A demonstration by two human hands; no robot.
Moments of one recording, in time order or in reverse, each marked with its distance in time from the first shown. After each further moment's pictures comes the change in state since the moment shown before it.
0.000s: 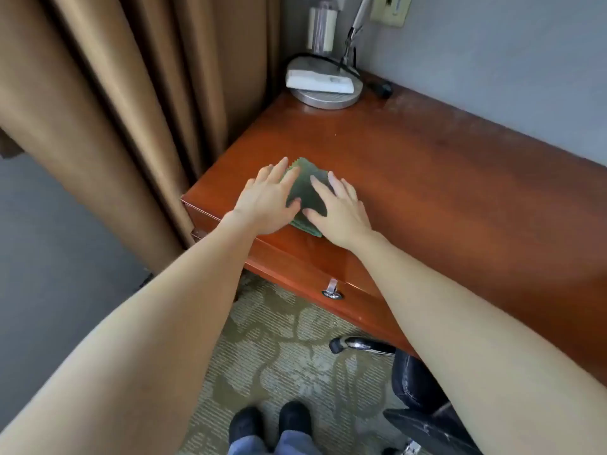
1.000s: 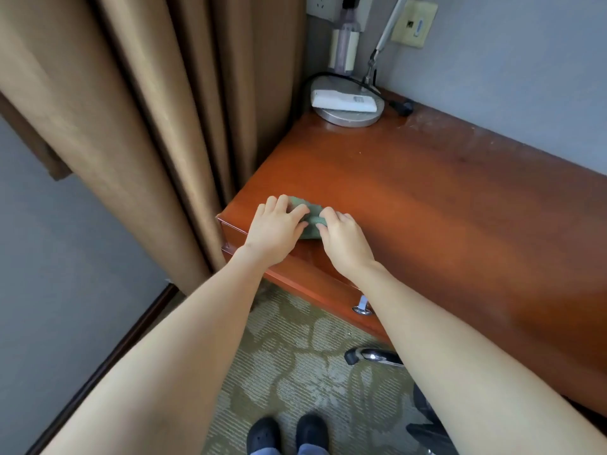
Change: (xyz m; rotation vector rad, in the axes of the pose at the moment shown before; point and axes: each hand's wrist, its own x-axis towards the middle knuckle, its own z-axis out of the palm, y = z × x) left_hand -0.025 -0.040 -0.002 0.138 0.106 0.080; right_hand -0.002 -0.055 0.019 -0.052 0.170 -0.102
